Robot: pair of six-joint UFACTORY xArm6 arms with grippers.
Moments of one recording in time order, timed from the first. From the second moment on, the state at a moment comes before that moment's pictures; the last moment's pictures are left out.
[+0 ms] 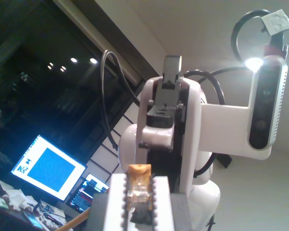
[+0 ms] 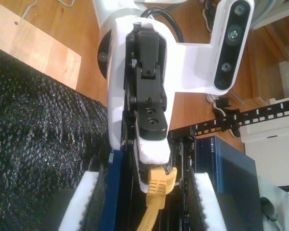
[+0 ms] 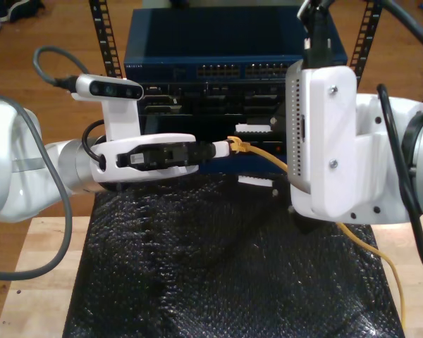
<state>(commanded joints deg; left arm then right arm) 7.8 -2.2 -43.1 -90.4 129.9 -275.0 38.3 -60.9 -29.5 23.5 32.7 -88.1</state>
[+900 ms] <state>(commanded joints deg) 7.7 -2.2 -43.0 -90.4 131.4 -275.1 38.5 -60.7 -29.8 23.6 32.5 -88.1</state>
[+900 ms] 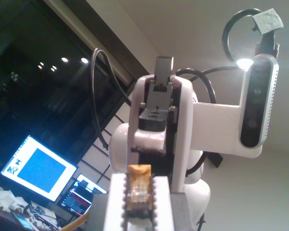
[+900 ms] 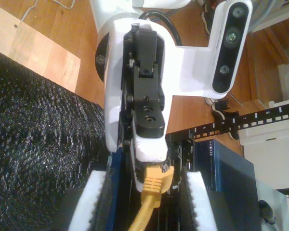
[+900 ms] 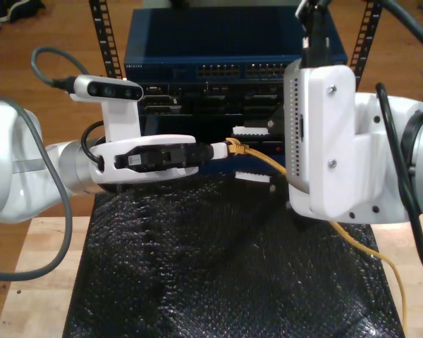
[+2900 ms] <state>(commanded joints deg) 7.5 -2.3 -43.2 -90.2 132.2 -275.3 38.4 -60.9 -29.6 26.0 31.5 -88.2</state>
